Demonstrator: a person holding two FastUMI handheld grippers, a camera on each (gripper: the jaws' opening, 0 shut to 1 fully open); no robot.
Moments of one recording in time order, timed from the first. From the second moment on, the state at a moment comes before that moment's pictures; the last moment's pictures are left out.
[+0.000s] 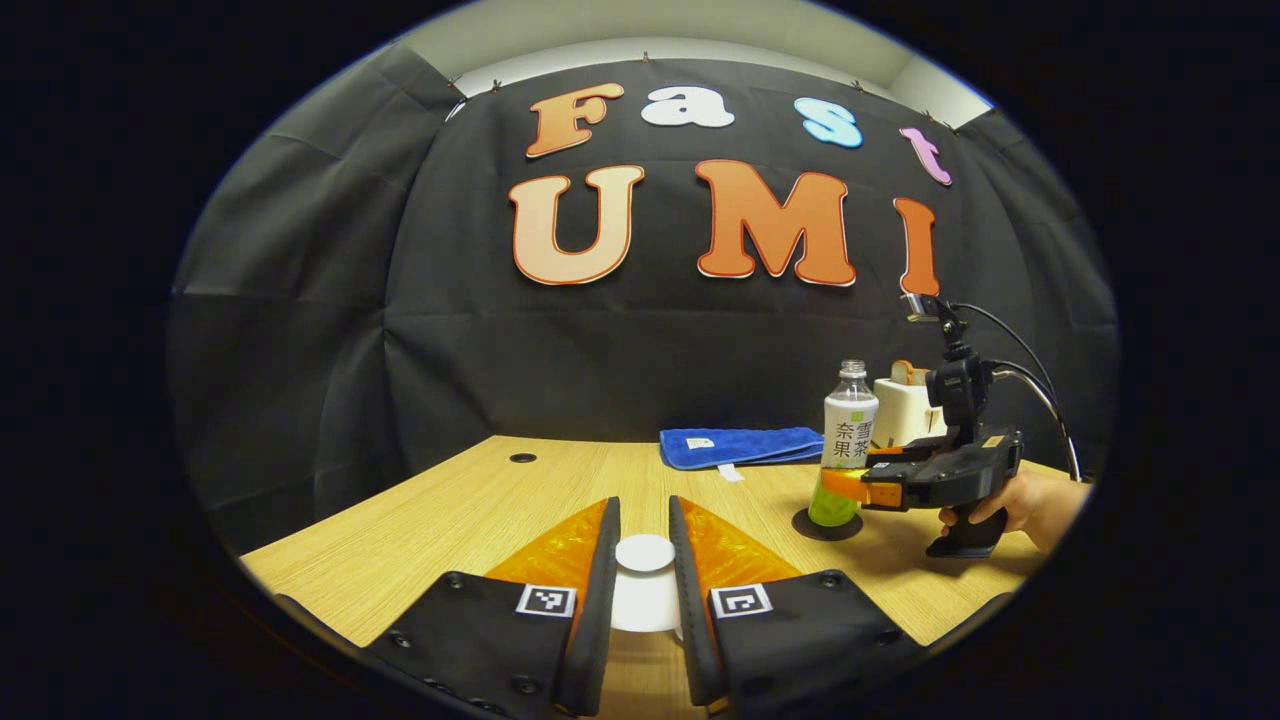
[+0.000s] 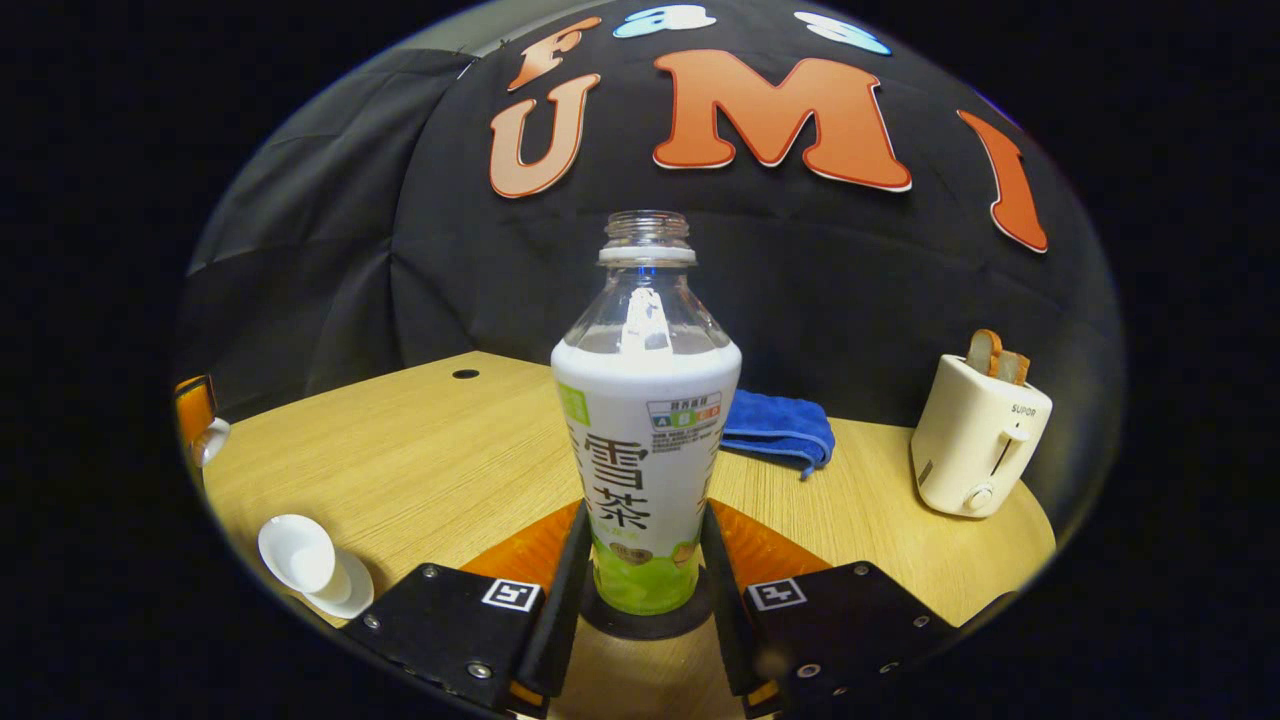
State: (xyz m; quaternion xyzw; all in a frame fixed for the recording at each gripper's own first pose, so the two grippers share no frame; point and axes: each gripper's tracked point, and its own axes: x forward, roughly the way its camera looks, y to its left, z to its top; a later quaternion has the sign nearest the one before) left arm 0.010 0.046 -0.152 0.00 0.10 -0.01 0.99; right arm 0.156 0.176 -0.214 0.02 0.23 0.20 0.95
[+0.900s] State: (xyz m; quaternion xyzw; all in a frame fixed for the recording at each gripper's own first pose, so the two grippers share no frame) left arm 0.030 -0.005 -0.157 -0.04 0.12 -0.06 0.99; right arm 0.133 0.155 -0.200 0.04 0.23 0.21 0.95
